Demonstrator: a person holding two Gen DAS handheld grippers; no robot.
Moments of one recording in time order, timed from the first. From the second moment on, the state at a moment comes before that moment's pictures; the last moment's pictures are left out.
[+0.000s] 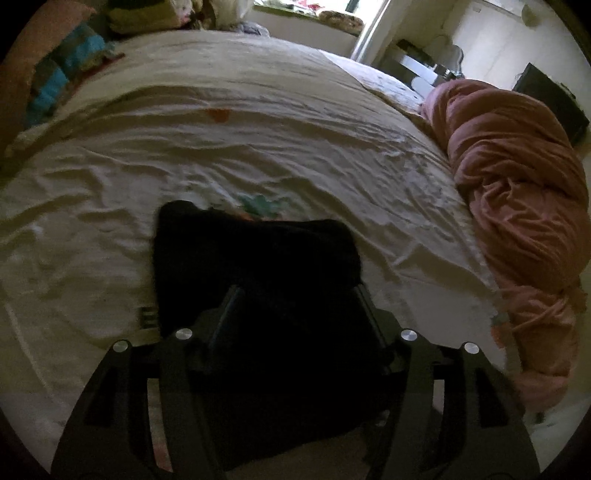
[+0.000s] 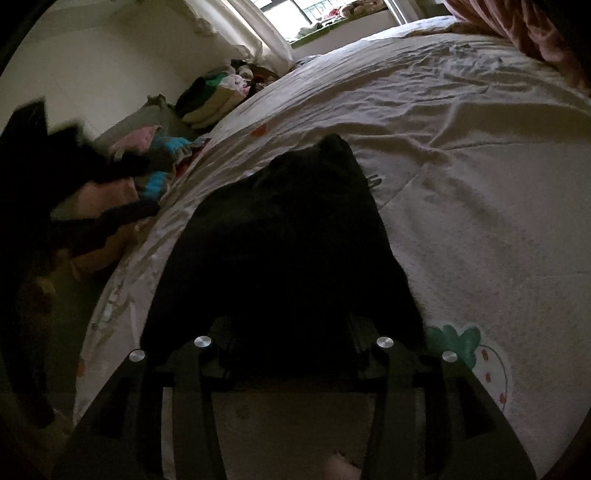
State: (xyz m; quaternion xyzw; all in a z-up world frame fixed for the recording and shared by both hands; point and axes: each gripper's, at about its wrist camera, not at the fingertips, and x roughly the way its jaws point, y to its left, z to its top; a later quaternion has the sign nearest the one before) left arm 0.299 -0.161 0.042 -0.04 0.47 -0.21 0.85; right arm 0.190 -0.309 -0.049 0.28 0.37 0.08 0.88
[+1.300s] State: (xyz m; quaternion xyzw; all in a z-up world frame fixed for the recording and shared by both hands) left arm 0.258 -0.109 -0.014 -0.01 0.47 -0.15 0.87; right arm 0.285 -0.323 -0.023 0.23 0.44 0.20 0.85
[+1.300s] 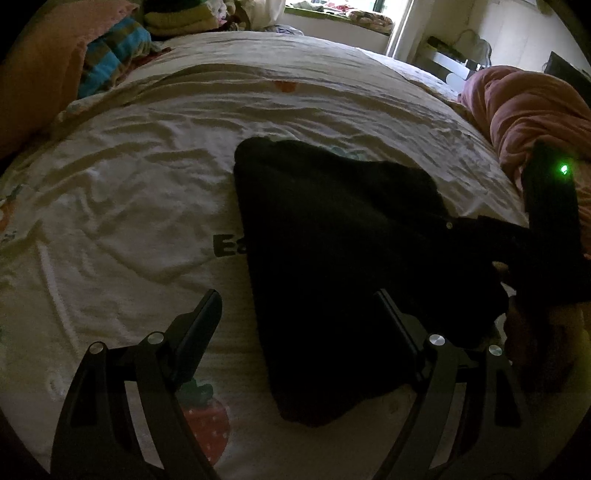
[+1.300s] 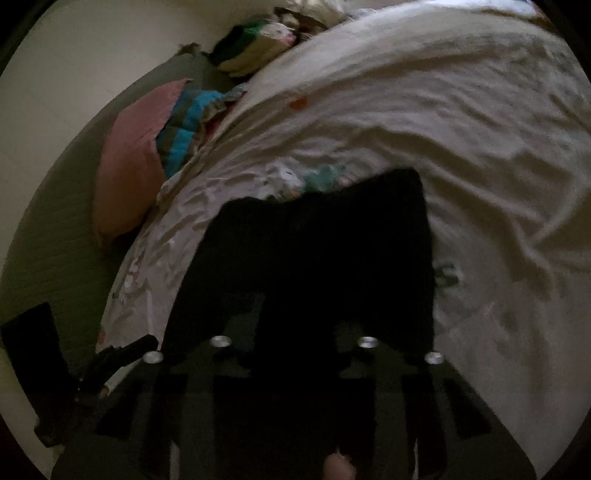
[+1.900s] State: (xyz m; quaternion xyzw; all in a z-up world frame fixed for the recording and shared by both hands) left arm 0.253 -0.121 -0.029 -0.03 0.48 -0.17 0.86; right arm 0.270 -0.329 -0.035 0.12 0.40 0.11 0.90
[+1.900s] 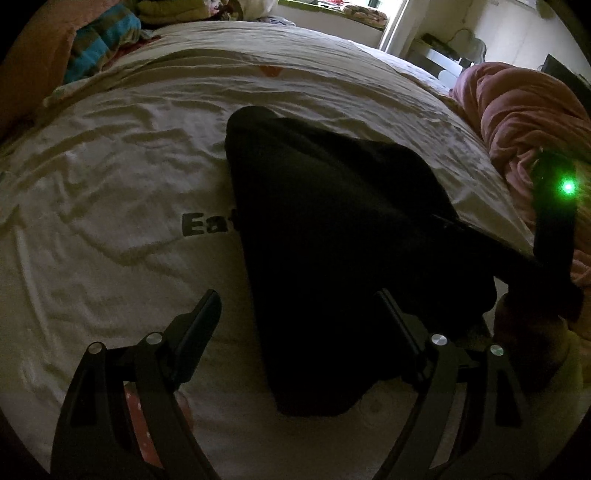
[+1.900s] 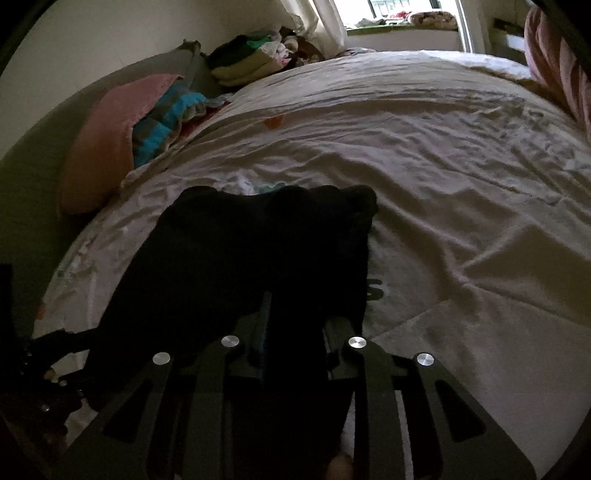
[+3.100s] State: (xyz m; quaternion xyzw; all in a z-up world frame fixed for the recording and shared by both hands) left arm 0.183 -0.075 0.010 -0.03 0.43 -0.17 0.88; right arm 0.109 -0.300 0.049 0.03 0.28 -0.02 0.96
